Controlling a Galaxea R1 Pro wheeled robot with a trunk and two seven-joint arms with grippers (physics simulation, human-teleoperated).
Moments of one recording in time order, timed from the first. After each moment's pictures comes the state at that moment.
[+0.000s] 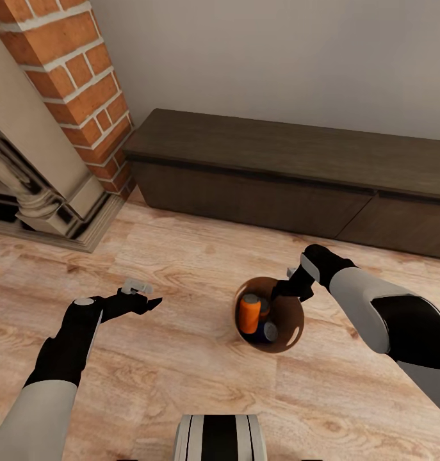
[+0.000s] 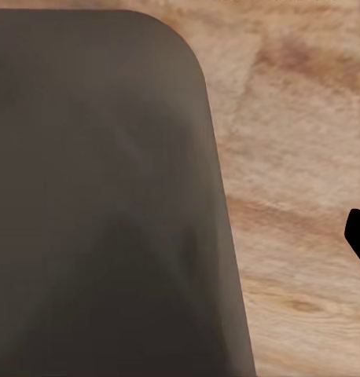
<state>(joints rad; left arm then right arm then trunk) -0.68 0.07 0.20 -1.12 -0.39 0.49 -0.74 -1.37 -0.04 0.13 -0.08 -0.02 1.05 0.27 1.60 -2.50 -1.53</state>
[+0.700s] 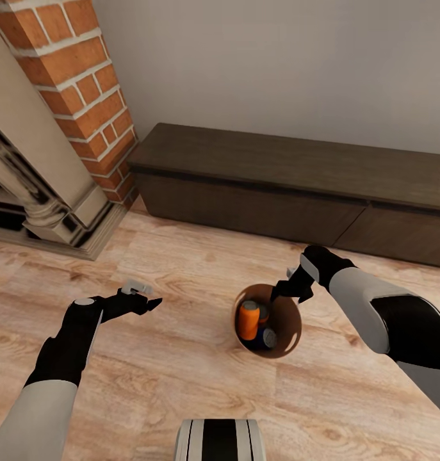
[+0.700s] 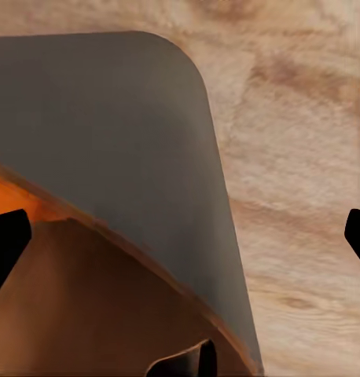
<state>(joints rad) -0.68 0.07 0.19 -1.11 -0.39 0.49 -0.74 -1.37 -0.04 0.13 -0.08 -0.02 1.05 0.27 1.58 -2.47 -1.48</state>
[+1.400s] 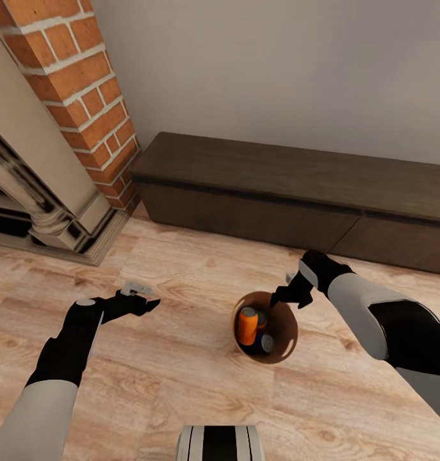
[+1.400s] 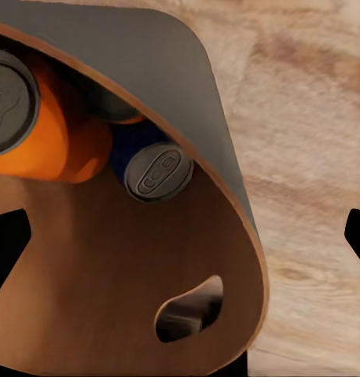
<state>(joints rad) -0.68 0.07 0.19 -1.10 -0.40 0.51 -0.69 -1.34 -0.03 0.13 -0.08 -0.01 1.05 0.27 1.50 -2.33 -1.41</state>
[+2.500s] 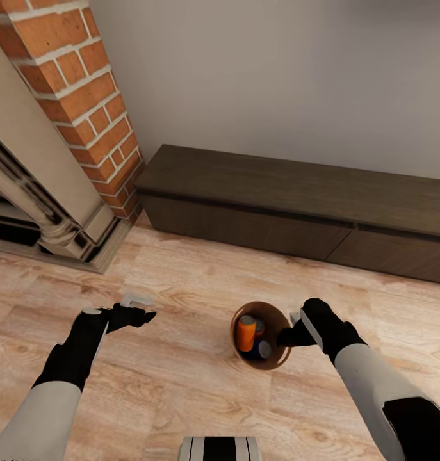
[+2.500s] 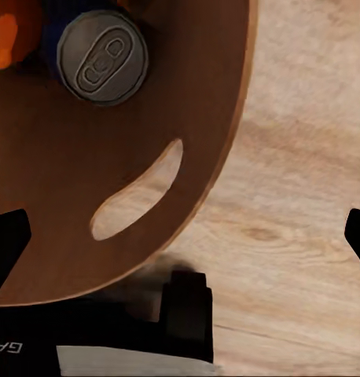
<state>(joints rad) -0.68 0.07 0.19 -0.96 -0.40 0.51 -0.55 -0.89 -0.06 0.14 -0.55 -0.01 1.05 0.16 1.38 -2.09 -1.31</state>
